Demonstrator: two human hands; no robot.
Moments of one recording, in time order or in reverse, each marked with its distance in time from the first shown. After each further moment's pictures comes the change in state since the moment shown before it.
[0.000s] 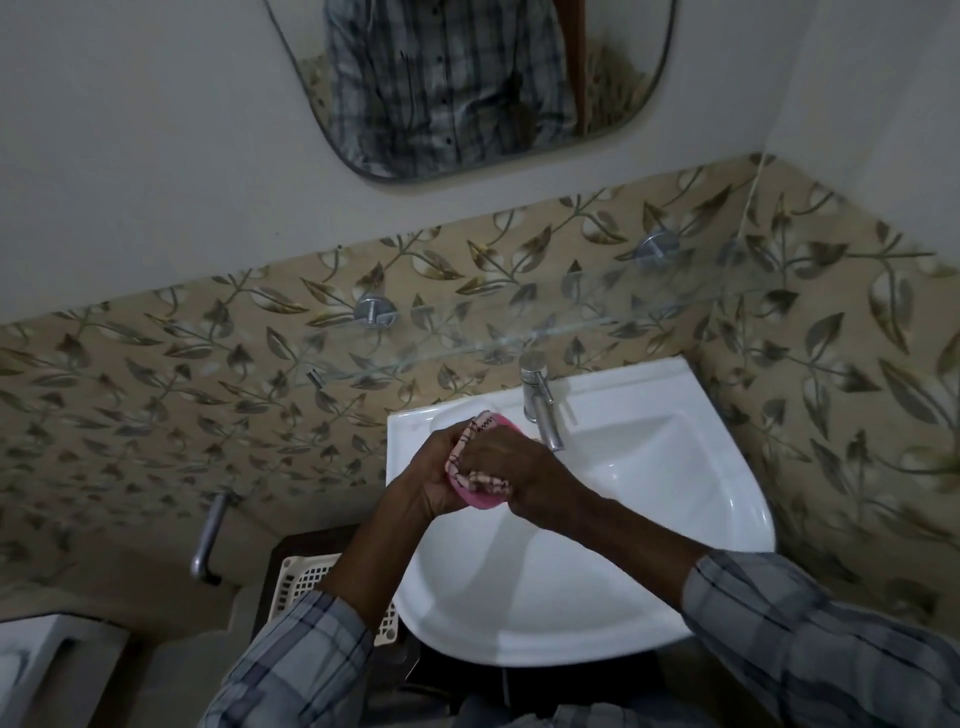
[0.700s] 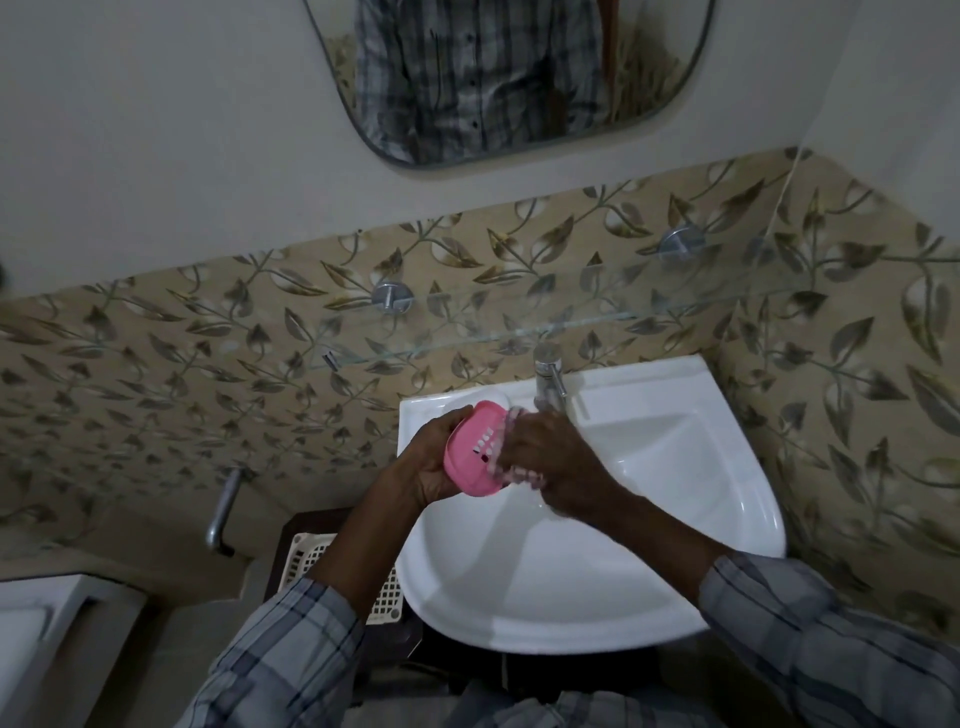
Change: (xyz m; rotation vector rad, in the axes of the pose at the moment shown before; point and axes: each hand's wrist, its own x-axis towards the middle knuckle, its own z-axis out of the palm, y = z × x) left_hand -0.018 0.011 0.000 -0.004 0.069 -0.002; right_hand -0.014 0.012 -0.002 -0.282 -0.031 -0.055
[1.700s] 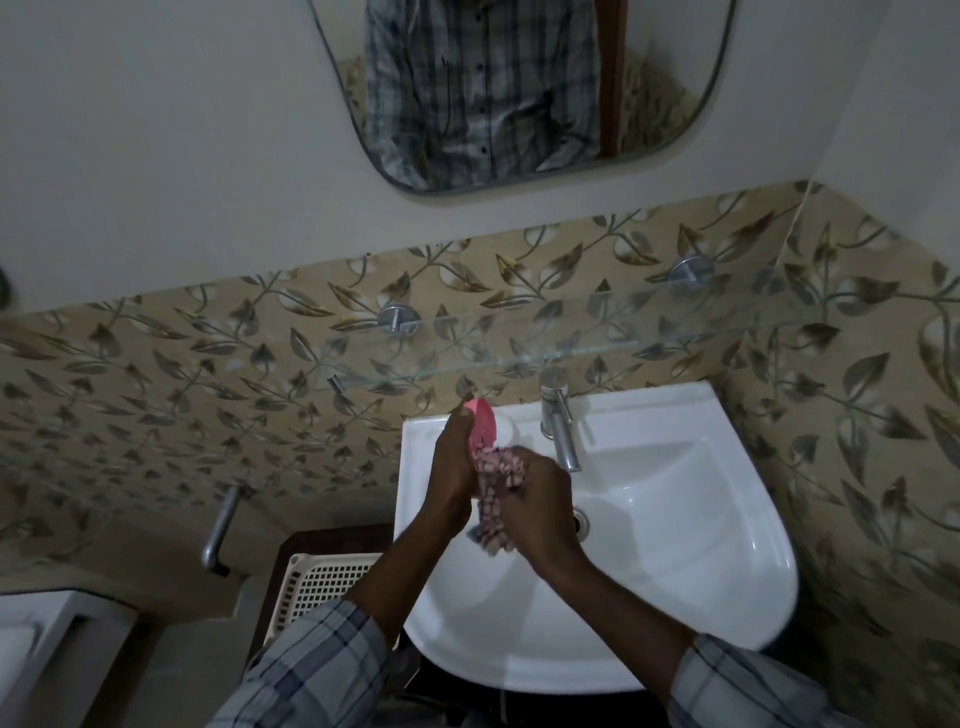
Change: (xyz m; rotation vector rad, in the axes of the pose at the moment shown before) left_hand 0.028 -0.020 0.010 0.274 0.327 0.617; right_hand 0.037 -0.068 0.017 0.355 0.256 0.914
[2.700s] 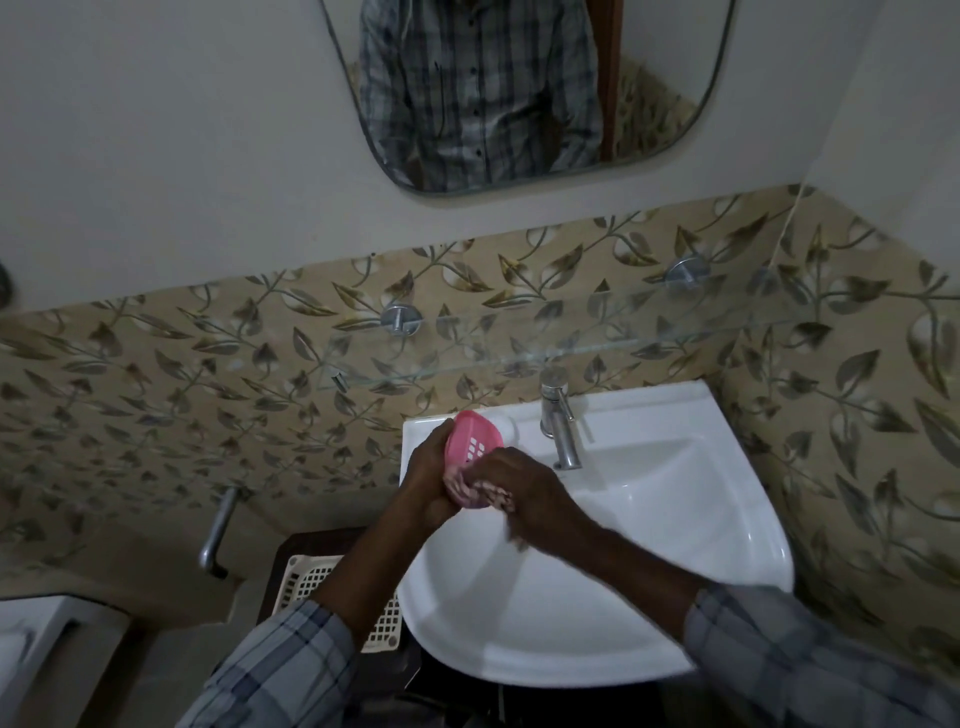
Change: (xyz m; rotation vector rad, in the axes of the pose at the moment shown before) left_hand -0.002 0.019 -0.034 -0.255 -0.086 -0.331; right_hand 0.006 0.009 -0.021 -0.219 -0.375 -0.662
